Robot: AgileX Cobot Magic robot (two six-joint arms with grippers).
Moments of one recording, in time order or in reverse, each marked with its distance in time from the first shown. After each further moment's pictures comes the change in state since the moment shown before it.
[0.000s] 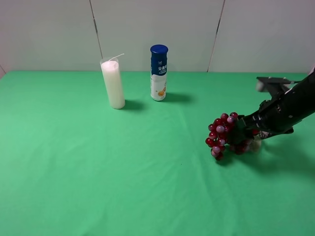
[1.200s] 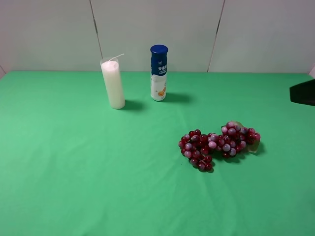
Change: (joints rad) left arm 0.000 0.000 0.000 0.000 0.000 0.000; right arm 0.000 -0.893 0.030 -0.135 0.275 0.194
